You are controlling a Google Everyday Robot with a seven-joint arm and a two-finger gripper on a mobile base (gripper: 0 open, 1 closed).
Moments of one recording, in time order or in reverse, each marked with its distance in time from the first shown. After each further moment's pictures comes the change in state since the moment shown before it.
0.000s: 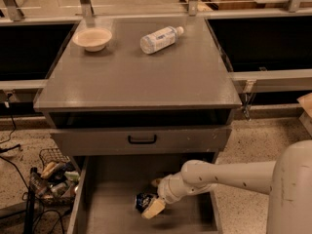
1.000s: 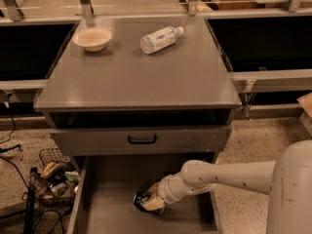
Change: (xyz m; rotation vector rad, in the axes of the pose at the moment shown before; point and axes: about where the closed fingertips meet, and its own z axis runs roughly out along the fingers) arm 0.000 0.000 0.000 0.000 0.000 0.000
